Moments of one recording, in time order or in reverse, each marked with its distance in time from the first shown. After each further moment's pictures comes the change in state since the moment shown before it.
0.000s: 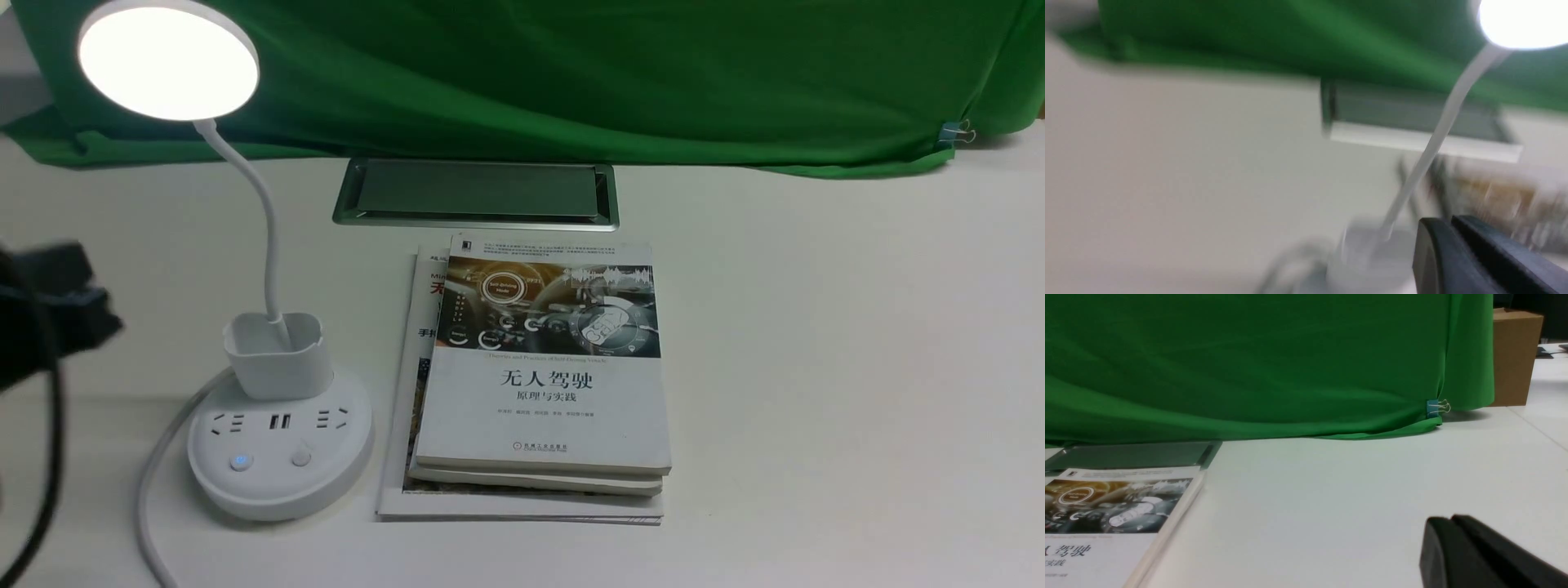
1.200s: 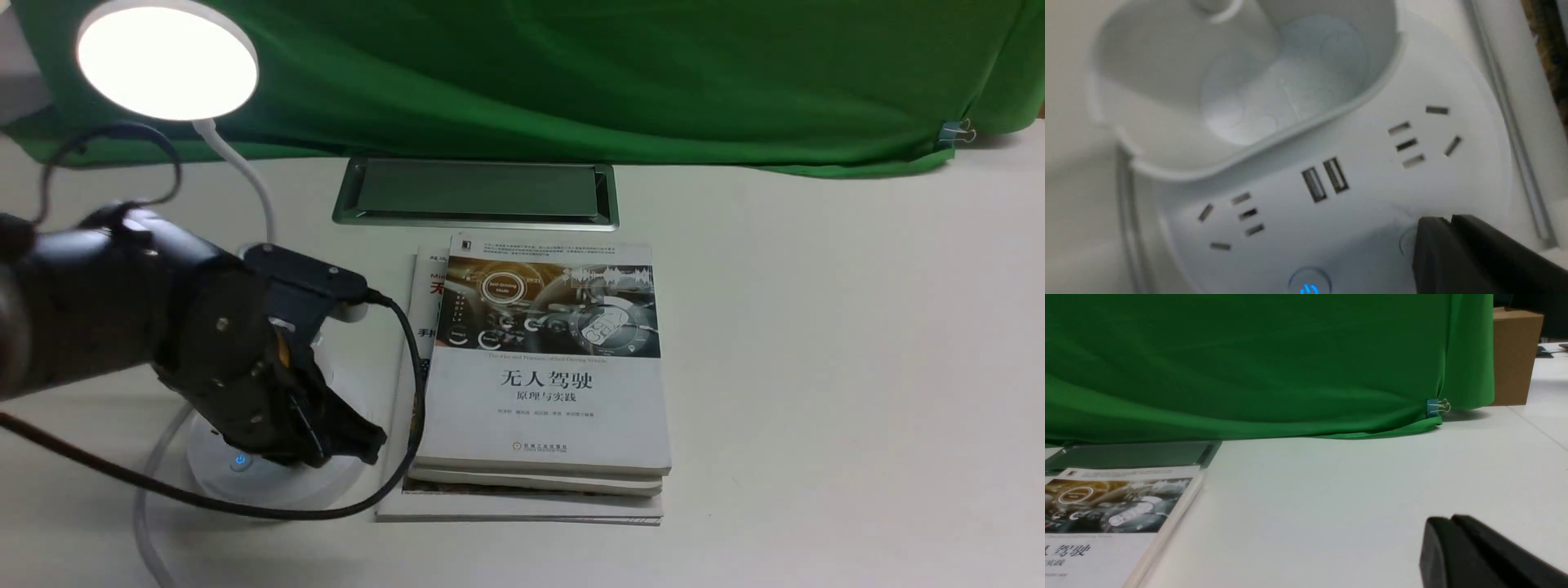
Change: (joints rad) right arm 0.000 0.000 0.000 0.000 0.000 0.000; left arm -0.332 0.761 -0.358 0.321 0.424 -0.107
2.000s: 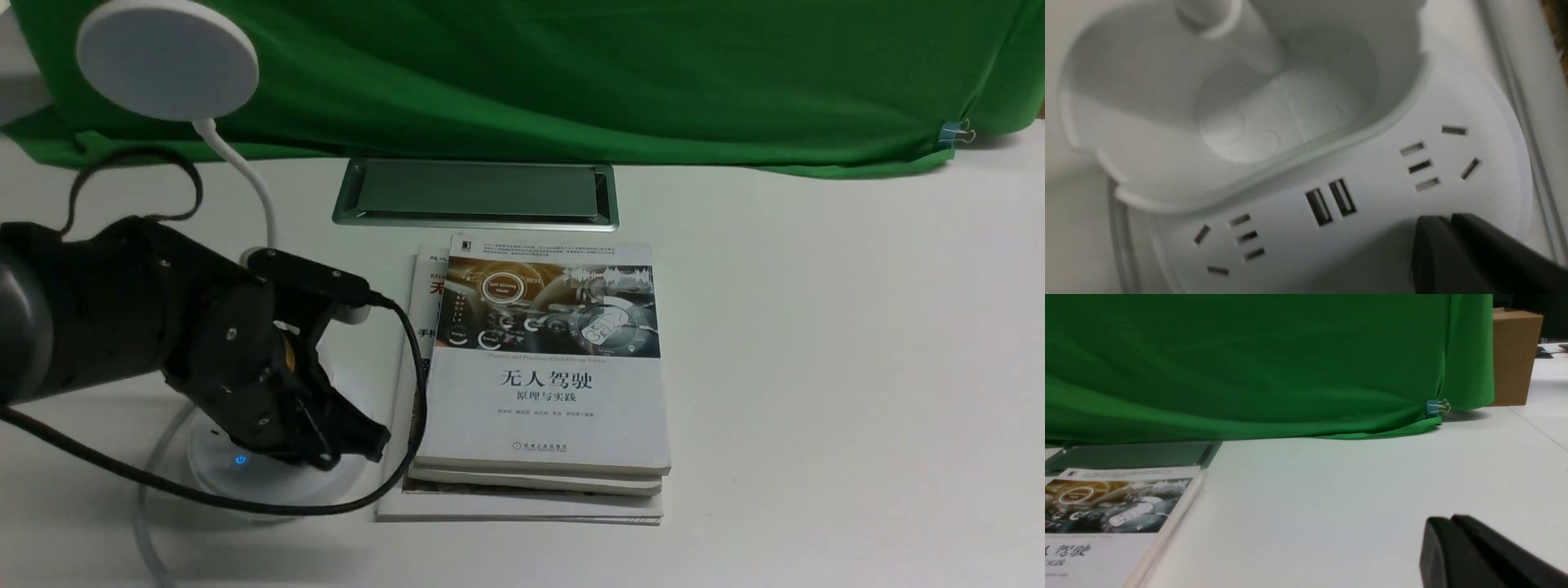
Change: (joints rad) right arm 0.000 0.000 0.000 0.000 0.000 0.000; left arm 0.005 0.020 0.012 0.007 -0.046 -0.017
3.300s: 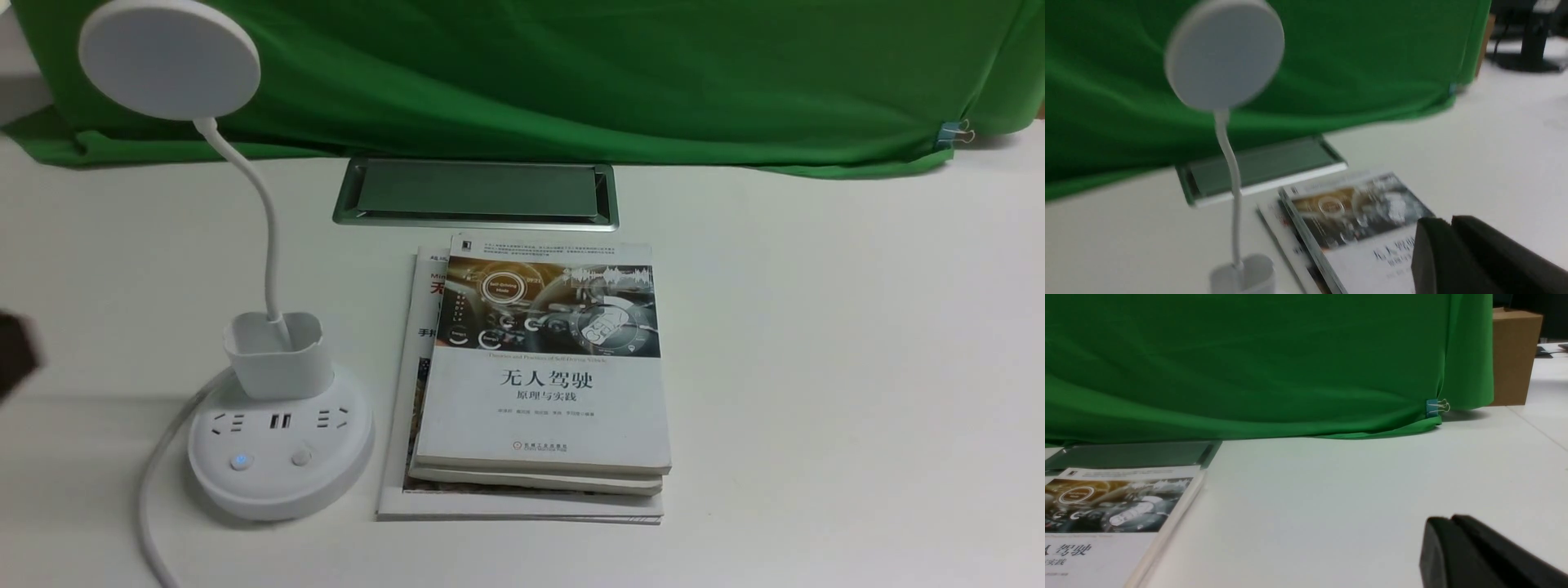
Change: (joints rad) right arm 0.000 0.000 0.000 0.000 0.001 0.000; left arm 0.000 -1.357 0.279 -0.238 -0.088 0.236
